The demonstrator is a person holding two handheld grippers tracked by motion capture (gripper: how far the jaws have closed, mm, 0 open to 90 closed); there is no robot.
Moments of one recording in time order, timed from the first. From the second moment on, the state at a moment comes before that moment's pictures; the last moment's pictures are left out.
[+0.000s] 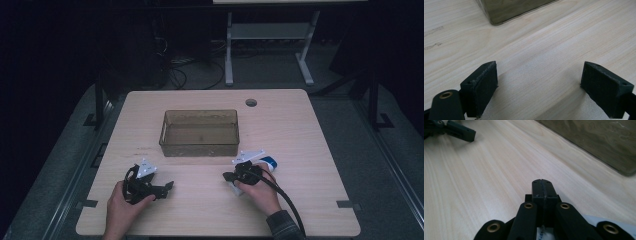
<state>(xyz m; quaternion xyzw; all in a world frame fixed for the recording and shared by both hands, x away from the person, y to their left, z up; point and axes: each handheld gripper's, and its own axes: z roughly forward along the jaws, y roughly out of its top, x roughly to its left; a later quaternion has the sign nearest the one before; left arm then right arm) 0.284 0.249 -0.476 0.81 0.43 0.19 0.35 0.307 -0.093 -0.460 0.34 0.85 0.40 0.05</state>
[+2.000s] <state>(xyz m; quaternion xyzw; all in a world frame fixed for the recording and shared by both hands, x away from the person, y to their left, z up) 0.284 0.249 -0.476 0.81 0.43 0.19 0.35 0.242 -0.171 -0.459 0.38 0.84 0.38 0.04</state>
